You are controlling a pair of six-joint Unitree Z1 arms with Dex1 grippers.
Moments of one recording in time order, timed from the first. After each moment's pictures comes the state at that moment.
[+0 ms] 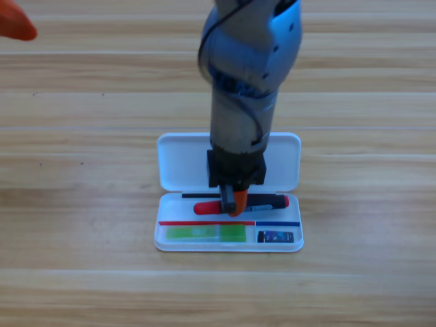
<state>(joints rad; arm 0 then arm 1) -0.58 1.42 -1.67 1.09 0.04 0.63 0.98 2.43 -2.26 1.29 -0.01 -0.75</state>
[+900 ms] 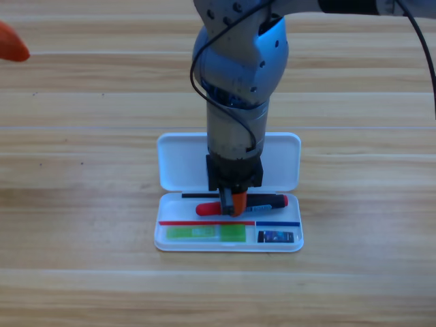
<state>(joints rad) -0.57 1.41 -1.61 1.08 0.02 0.63 0.98 2.47 -2.29 1.29 -0.05 -0.74</state>
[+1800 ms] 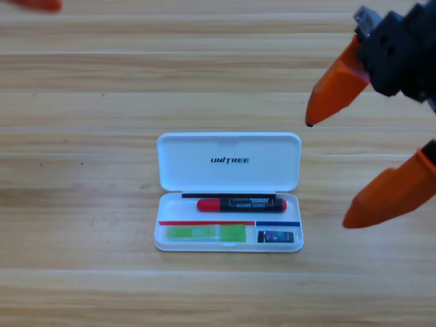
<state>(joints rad) -0.51 1.43 -1.56 0.81 0.01 0.61 1.02 1.67 -1.82 1.24 0.29 -0.63</state>
